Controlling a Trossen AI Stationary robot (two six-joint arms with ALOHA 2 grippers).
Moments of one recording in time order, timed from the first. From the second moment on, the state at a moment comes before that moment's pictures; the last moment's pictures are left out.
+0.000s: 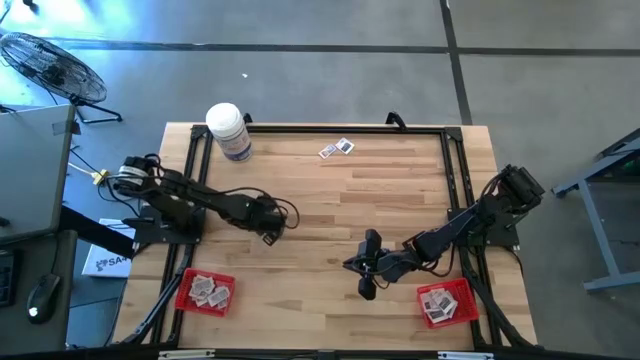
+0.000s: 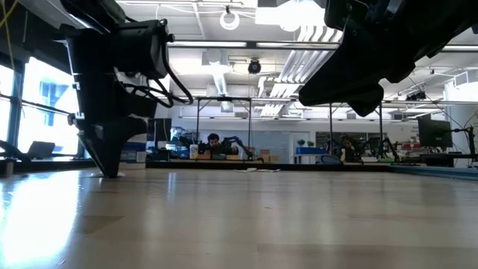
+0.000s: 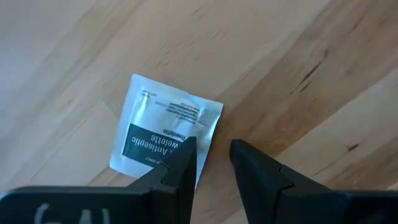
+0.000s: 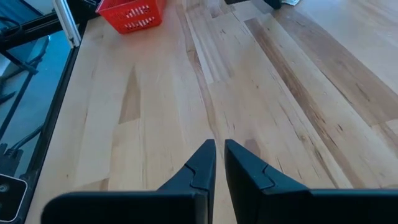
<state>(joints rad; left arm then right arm) -0.11 1.60 0.78 -0.68 -0.33 -0.94 0.50 1.63 0.74 0.30 0.43 0.62</state>
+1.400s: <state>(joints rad) 0.00 1.60 0.77 -0.68 -0.24 -0.86 0.50 1.63 0.74 0.29 0.42 0.63</state>
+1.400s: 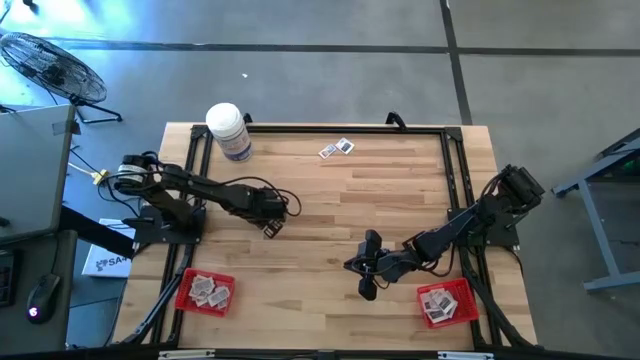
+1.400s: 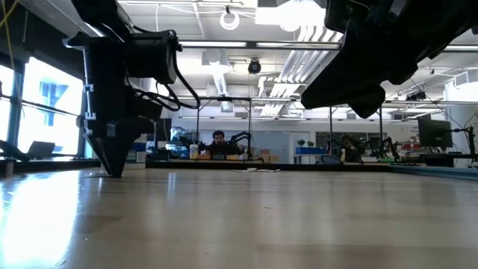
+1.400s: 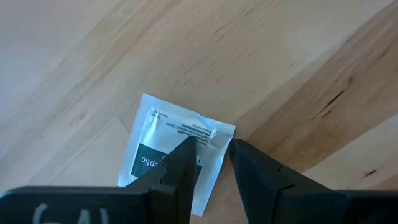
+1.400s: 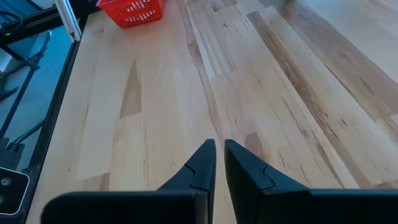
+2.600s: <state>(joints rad) -0.18 1.56 0.92 -0.50 -0.21 -0.89 0.53 1.63 0.74 0.33 0.42 0.52</state>
